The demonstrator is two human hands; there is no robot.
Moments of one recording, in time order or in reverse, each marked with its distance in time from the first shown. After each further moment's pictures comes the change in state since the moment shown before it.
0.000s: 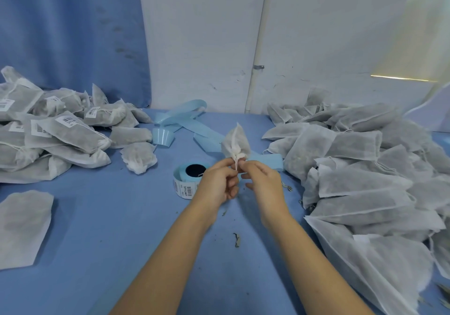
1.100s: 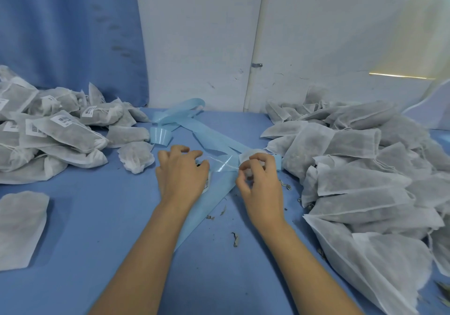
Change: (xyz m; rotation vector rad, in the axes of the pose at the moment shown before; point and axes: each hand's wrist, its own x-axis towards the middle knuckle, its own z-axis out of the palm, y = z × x) left_hand 0.010 0.014 -0.045 1.250 0.482 0.291; right_hand -0.001 0.027 -0.007 -0.740 0.166 -0.573
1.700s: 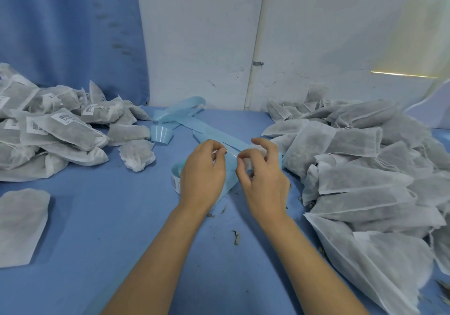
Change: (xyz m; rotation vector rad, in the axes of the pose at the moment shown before) left_hand -0.016 0.028 0.011 -0.555 0.103 0.141; right_hand 0.010 -0.017 -0.005 -0.147 0.127 -0.126
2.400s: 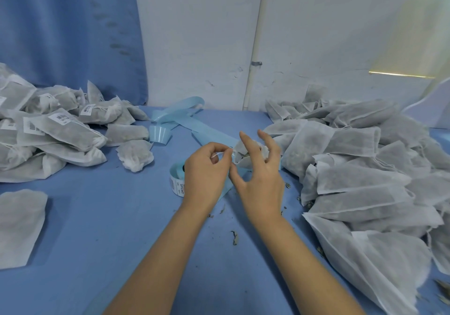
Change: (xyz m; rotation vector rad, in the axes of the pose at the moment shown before) left_hand -0.003 0.008 0.004 -0.229 -0.008 -0.096; right_hand -0.004 -0.003 0.002 0.144 0.019 0.024
